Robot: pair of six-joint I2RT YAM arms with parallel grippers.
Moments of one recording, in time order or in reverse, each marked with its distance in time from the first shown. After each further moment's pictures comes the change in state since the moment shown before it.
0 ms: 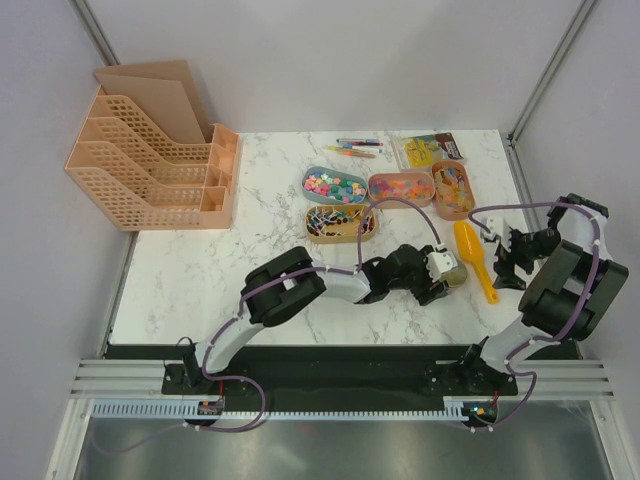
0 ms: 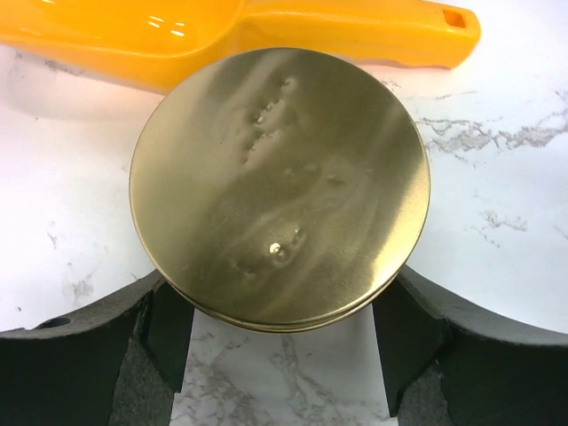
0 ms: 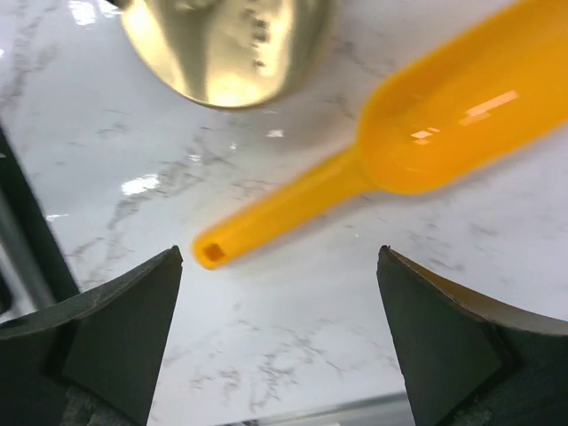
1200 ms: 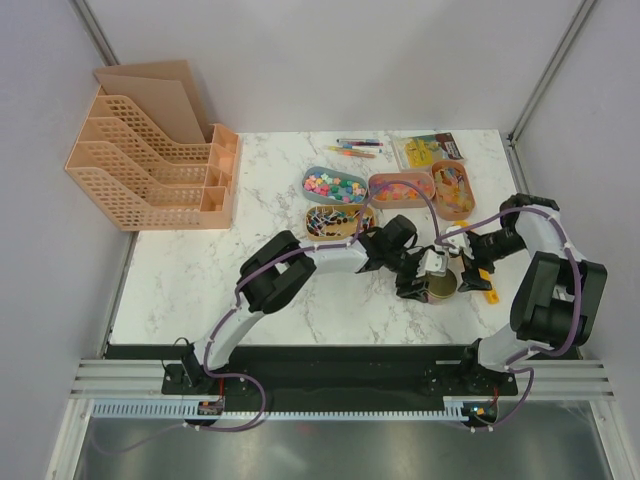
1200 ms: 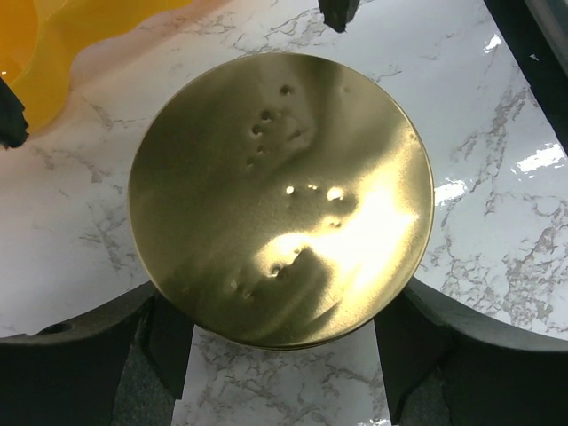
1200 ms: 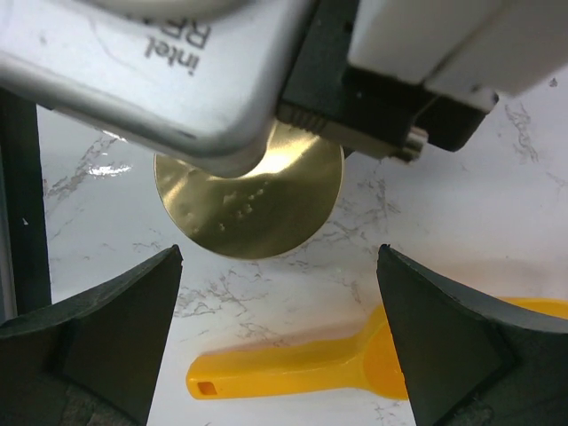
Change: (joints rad) left arm 0.129 0.024 0.207 -0.507 0.593 0.489; right arm 0.294 -0.066 -0.073 0.020 -0.101 -0.047
